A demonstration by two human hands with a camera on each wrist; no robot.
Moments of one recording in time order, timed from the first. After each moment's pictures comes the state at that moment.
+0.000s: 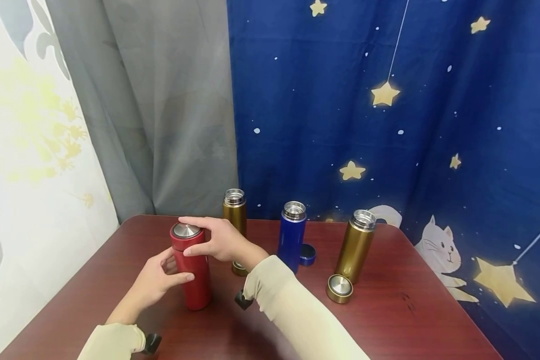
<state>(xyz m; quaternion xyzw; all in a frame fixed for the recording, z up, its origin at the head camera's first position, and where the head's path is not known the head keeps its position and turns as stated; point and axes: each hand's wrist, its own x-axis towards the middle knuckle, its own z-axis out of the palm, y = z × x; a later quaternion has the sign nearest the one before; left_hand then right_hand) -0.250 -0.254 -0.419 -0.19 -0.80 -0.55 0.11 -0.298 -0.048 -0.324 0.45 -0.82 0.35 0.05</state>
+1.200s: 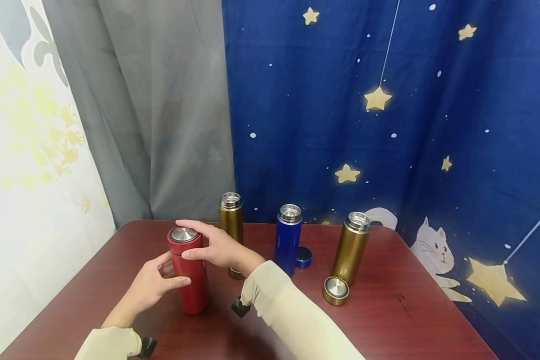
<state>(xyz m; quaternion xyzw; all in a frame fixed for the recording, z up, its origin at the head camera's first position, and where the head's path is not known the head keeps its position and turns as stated) -0.247 -0.254 -0.416 -0.20 -0.83 -0.52 0.12 -0.298 -0.046 -0.333 0.48 -0.76 0.43 -0.01</state>
